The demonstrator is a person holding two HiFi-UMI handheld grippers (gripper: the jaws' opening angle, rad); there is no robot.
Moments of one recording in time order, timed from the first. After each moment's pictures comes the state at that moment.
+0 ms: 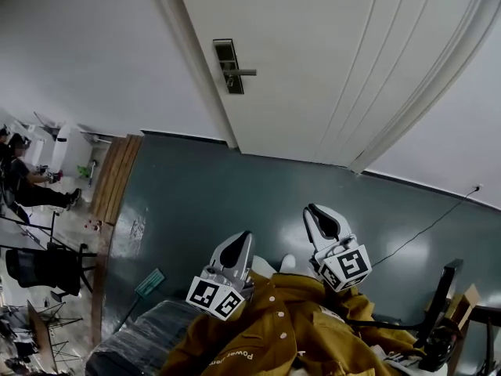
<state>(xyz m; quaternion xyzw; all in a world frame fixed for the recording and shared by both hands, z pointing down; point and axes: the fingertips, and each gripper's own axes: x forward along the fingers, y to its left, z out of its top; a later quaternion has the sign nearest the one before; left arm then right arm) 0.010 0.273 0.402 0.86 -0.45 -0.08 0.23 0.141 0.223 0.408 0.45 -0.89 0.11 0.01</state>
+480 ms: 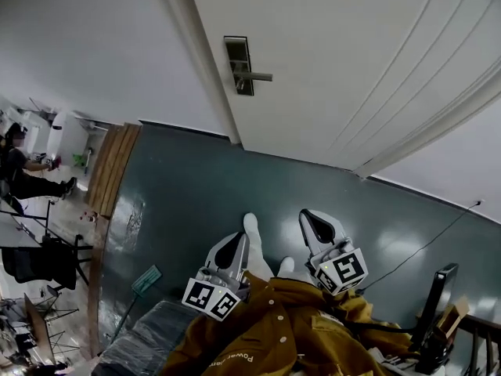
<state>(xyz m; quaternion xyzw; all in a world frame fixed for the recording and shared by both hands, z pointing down) -0.041 0.193 0.442 0.83 -0.48 -0.08 0.26 0.087 0.146 0.450 0.42 -0.90 0.14 0.04</state>
